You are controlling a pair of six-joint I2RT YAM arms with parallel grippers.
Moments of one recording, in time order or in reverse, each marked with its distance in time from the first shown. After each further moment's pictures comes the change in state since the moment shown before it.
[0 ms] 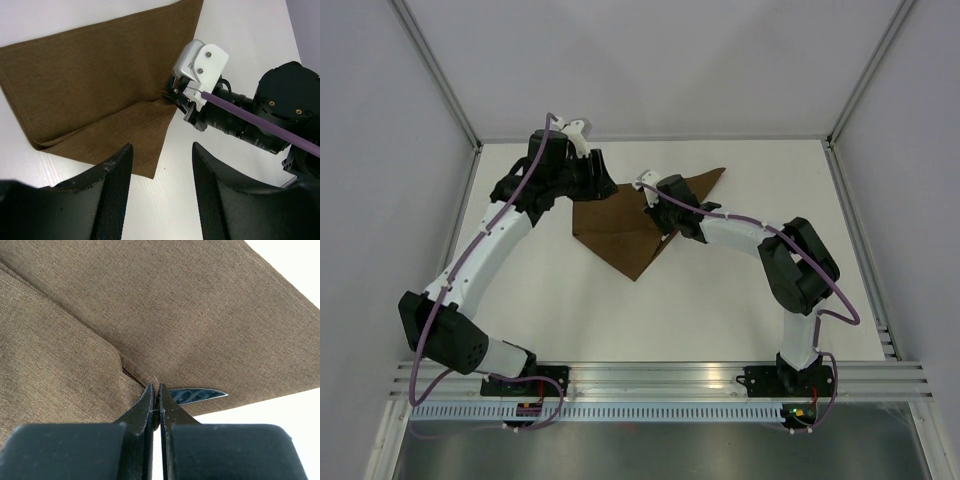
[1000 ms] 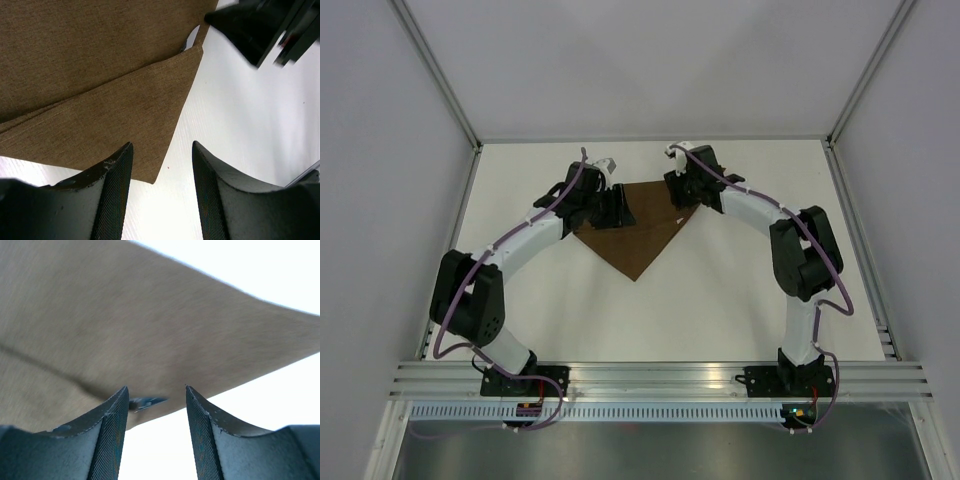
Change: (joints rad) left arm -0.063 0.172 -0.263 0.251 0.033 -0.104; right arm -0.170 0.051 0.142 -0.112 -0.072 0.112
